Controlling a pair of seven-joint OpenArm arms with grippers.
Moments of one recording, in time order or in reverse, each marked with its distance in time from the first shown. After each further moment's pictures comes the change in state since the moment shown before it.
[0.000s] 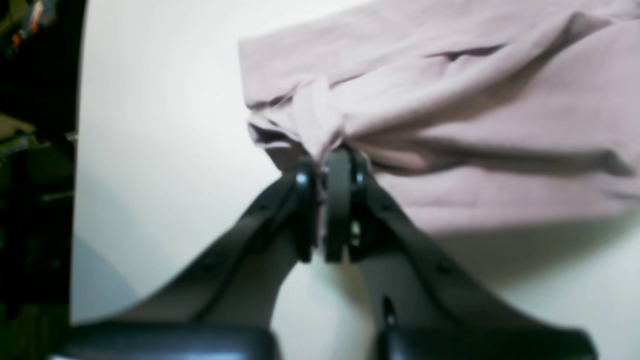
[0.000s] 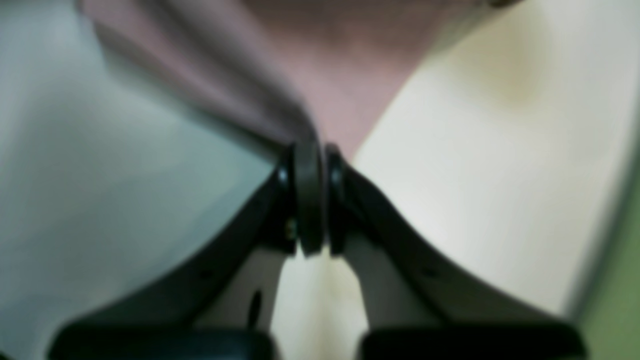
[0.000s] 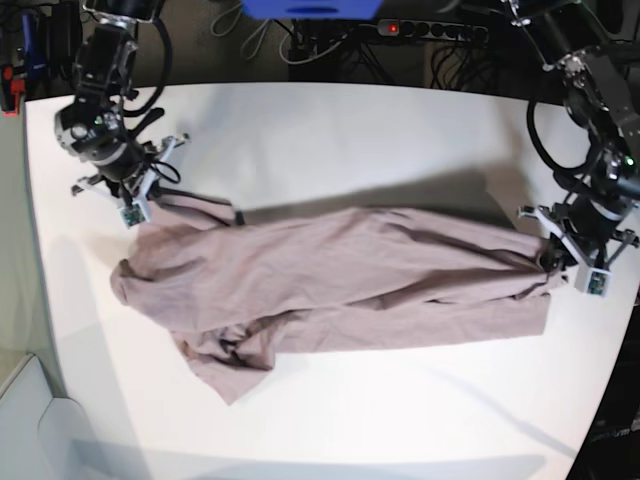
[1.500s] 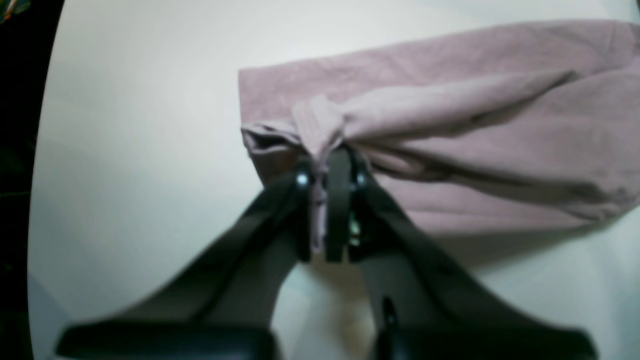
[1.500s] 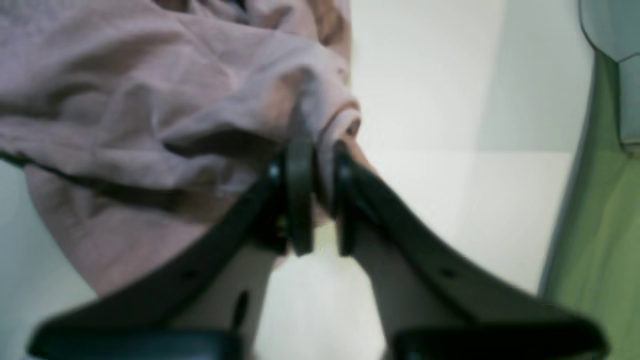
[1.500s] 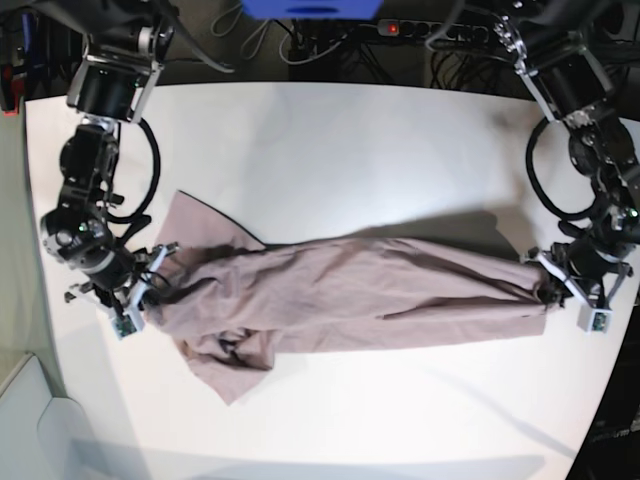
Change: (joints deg) left arm -12.9 -1.1 0.2 -17.2 2.0 -0.2 -0.8; right arm 22.3 4.1 -4.0 -15.0 0.7 0.0 0.3
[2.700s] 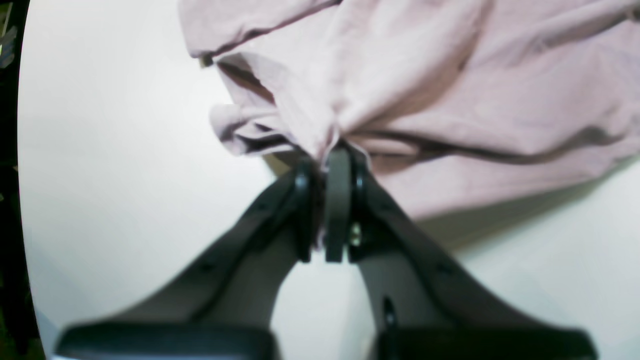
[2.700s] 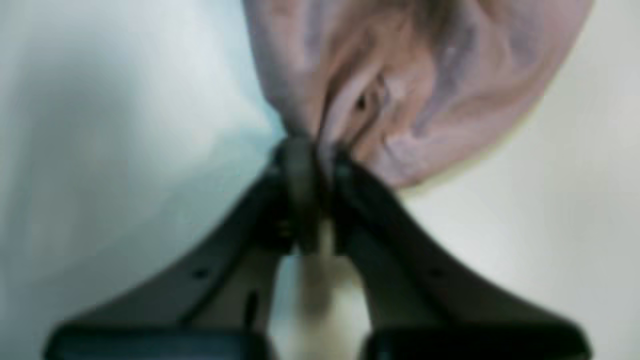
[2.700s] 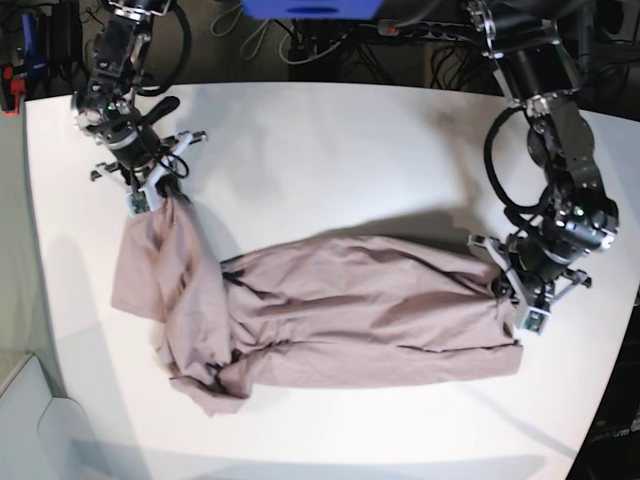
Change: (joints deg) left arm 2.3 5.4 10.5 7.1 10.7 0.2 0.4; right arm -23.1 -8.4 6.5 6.0 -0.3 -0.2 12.5
